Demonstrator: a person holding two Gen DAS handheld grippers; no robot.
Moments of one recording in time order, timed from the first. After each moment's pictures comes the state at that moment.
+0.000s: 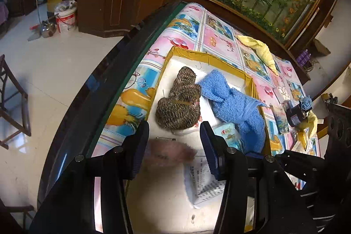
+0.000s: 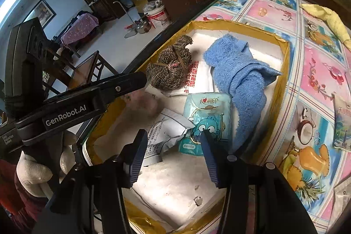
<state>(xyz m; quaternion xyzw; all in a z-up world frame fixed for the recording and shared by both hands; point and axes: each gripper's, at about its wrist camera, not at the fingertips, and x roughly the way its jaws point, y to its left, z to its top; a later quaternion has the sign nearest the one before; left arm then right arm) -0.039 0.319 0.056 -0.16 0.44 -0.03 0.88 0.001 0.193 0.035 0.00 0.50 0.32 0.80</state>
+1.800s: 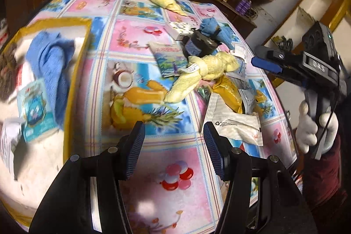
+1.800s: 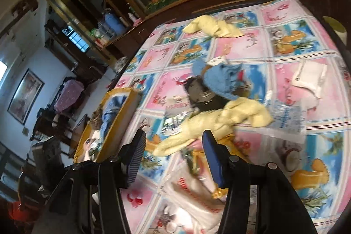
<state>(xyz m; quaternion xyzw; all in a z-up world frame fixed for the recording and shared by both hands) -0.062 0.081 0.052 -0.08 0.47 -0.23 0.85 0.000 -0.131 0.083 0.17 0.43 0.21 0.86</state>
